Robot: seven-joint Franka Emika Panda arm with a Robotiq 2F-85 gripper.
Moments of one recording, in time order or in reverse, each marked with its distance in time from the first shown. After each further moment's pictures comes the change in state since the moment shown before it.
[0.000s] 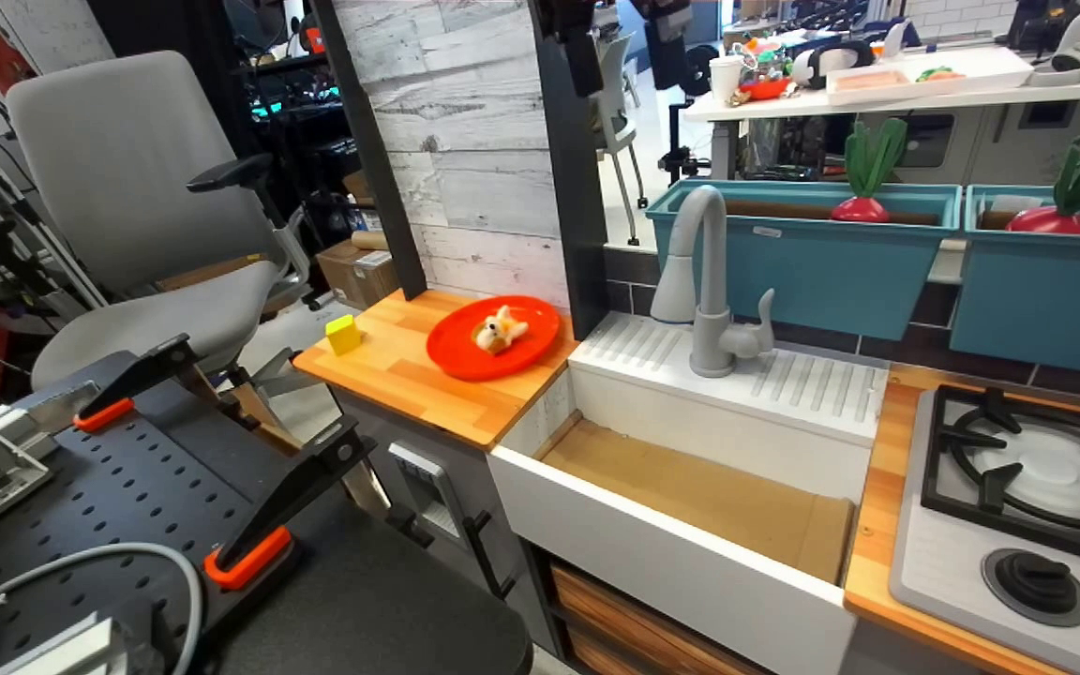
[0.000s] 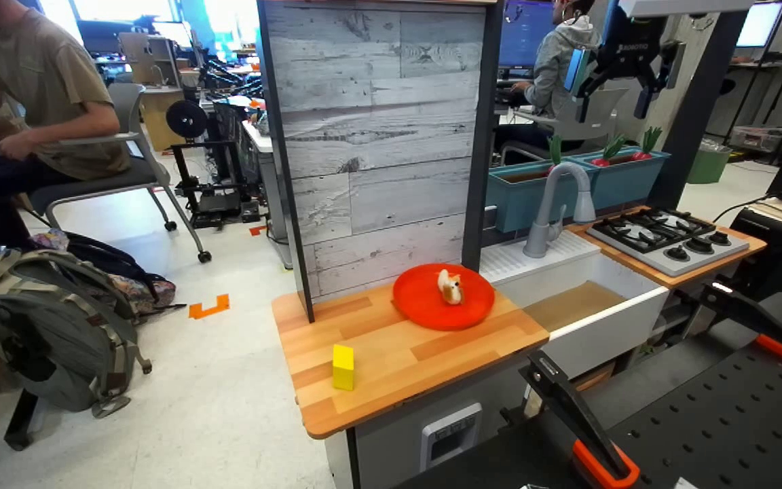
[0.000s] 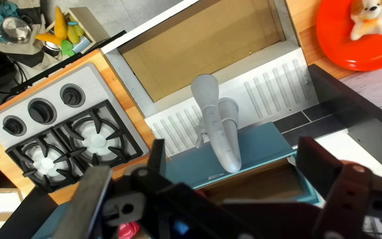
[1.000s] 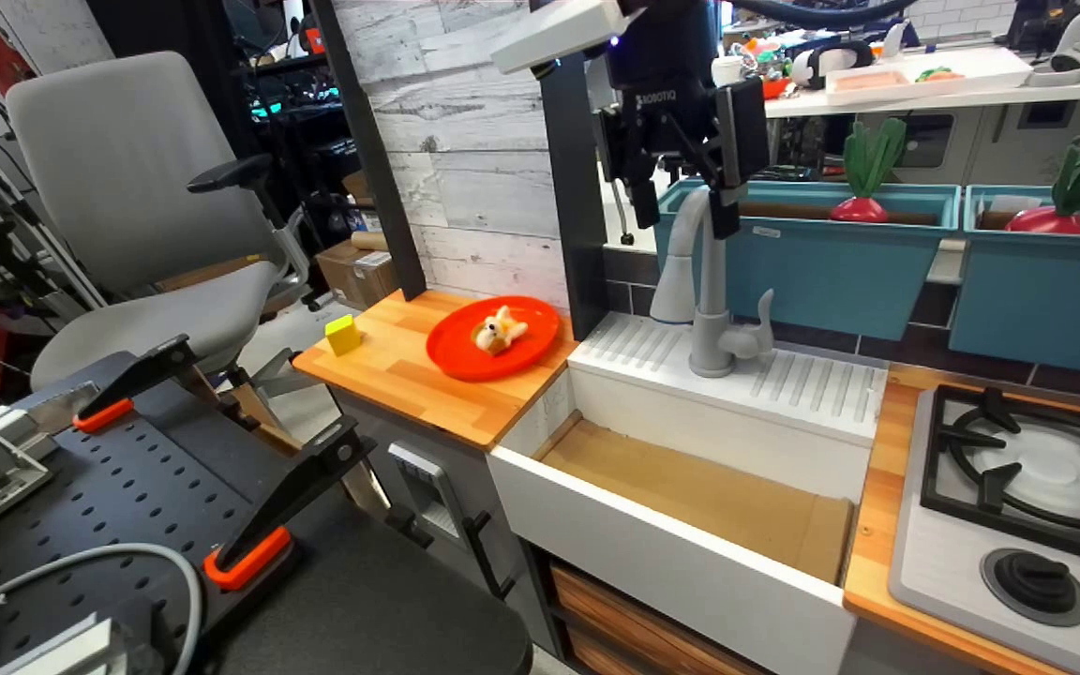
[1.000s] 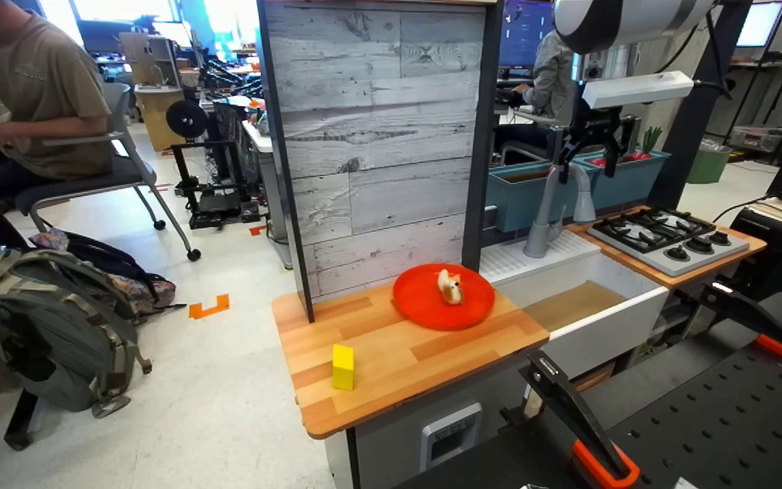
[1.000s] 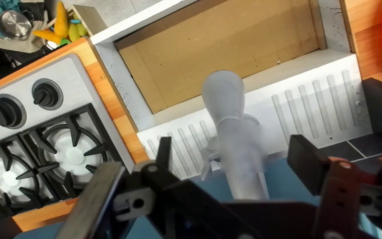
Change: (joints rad) arm -0.011 0.341 -0.006 0.271 0.001 -0.018 -0.059
